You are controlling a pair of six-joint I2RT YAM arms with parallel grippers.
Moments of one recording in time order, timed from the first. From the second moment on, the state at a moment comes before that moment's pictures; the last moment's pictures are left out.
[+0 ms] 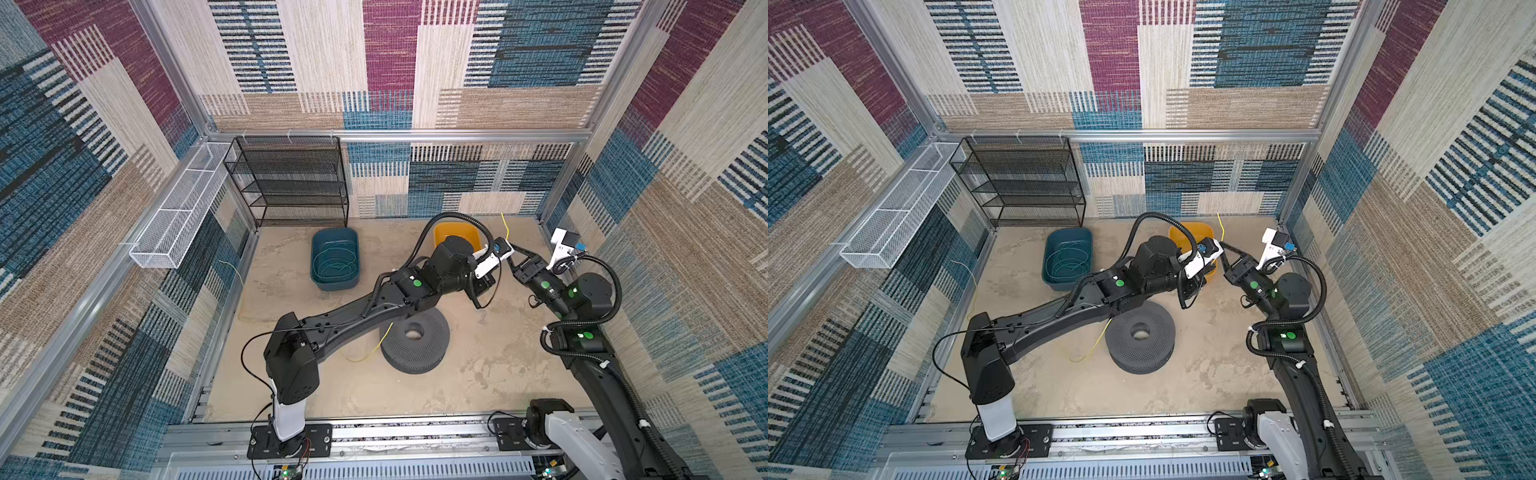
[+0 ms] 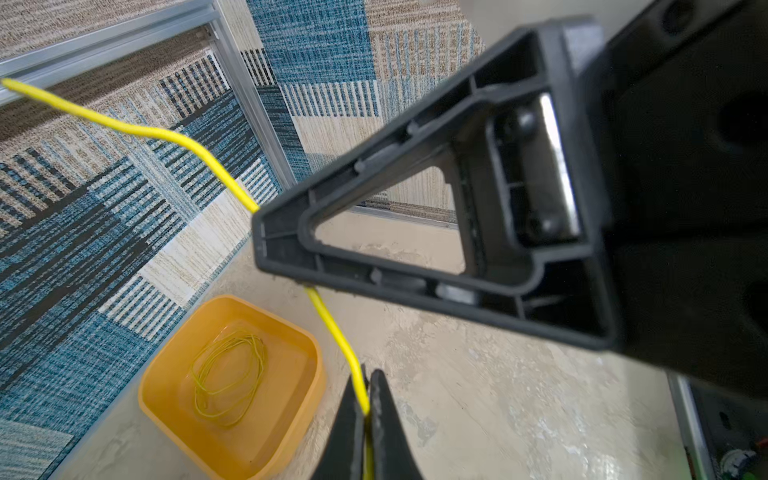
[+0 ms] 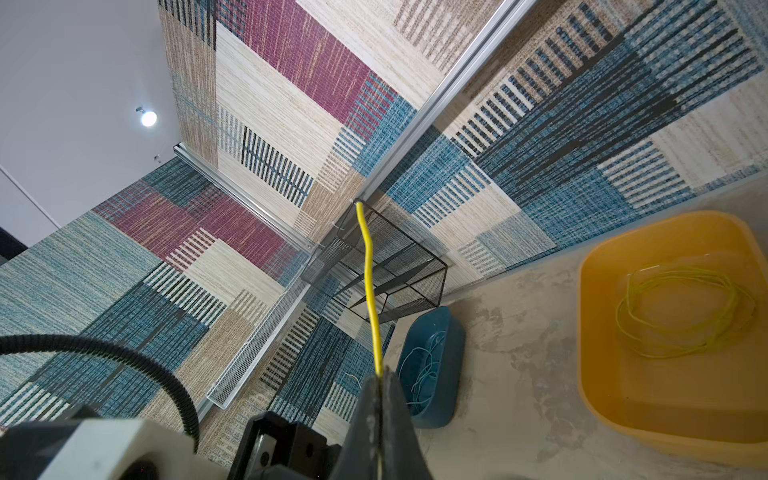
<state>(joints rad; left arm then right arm) -1.02 1.86 1.72 -0.17 0.06 0.23 0.00 0.84 0.66 0.34 -0.56 0.97</state>
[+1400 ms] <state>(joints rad) -1.02 1.71 1.53 -0.36 0.03 0.38 0.07 1.04 0.96 -0.07 -0.64 0.53</state>
